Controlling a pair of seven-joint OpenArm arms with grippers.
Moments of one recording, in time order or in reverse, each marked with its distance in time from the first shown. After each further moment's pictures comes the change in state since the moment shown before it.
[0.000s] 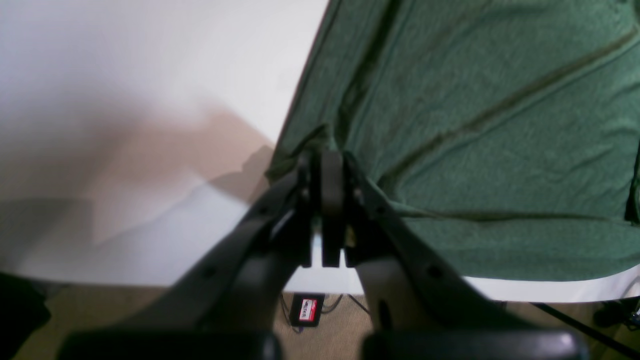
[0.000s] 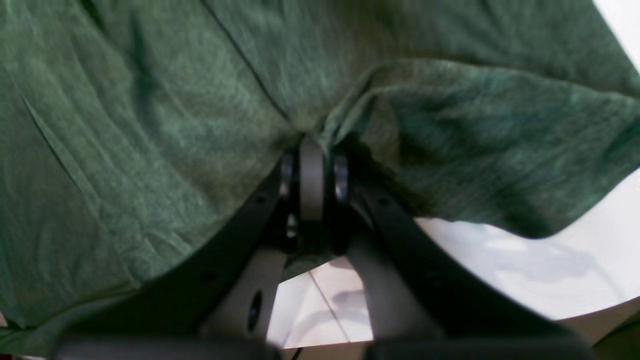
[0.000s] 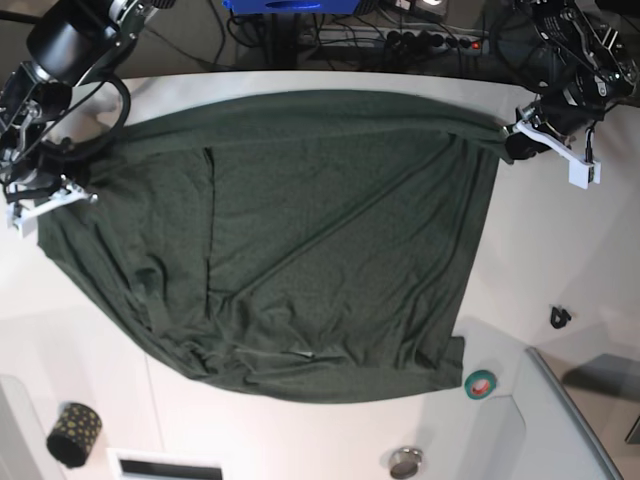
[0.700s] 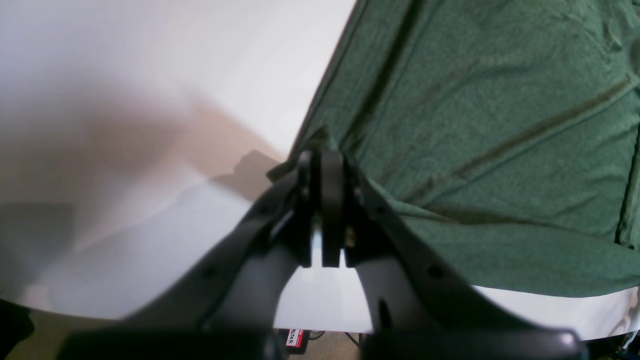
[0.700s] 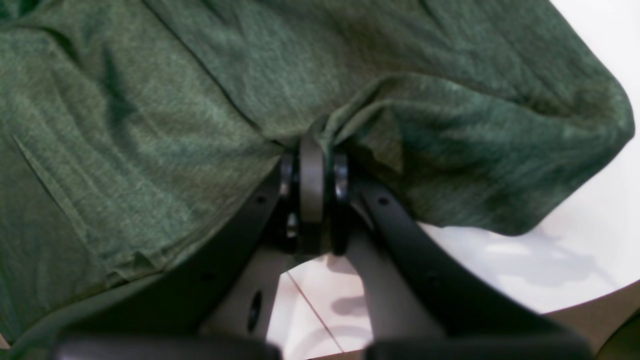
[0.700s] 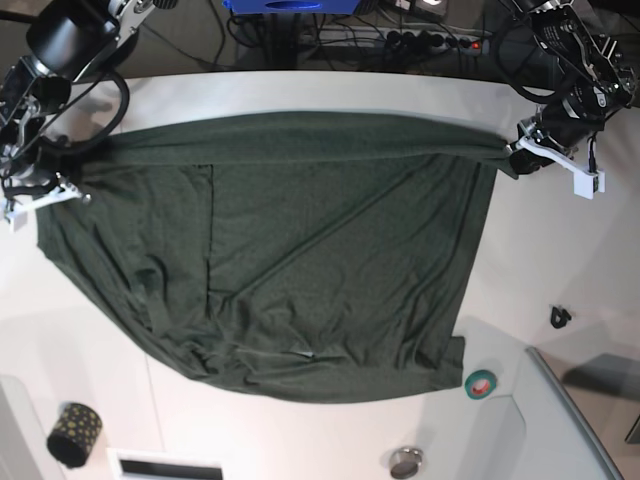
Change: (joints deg) left arm -1.7 0.1 0.4 -1.2 0.4 3.4 -2.9; right arm -1.0 0.2 0.1 0.0 0.0 -3.6 3.4
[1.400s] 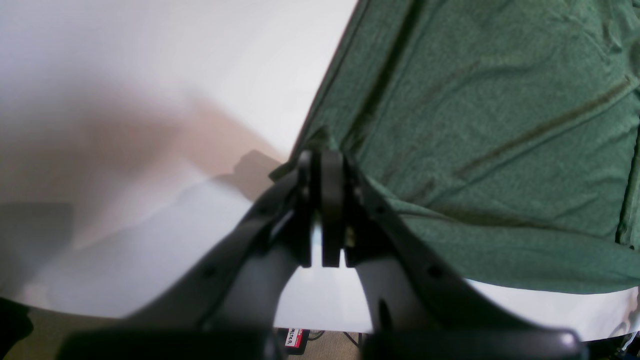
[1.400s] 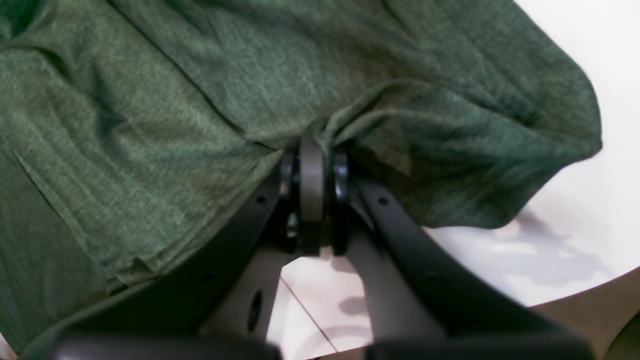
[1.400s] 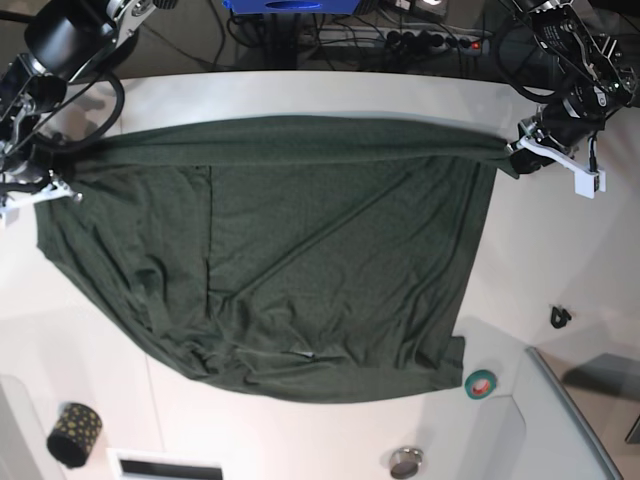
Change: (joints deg) left arm 0.0 0.1 -0.4 0.0 0.0 0.0 0.0; right arm 0.3 0.0 2.8 0.0 -0.1 0.0 0.0
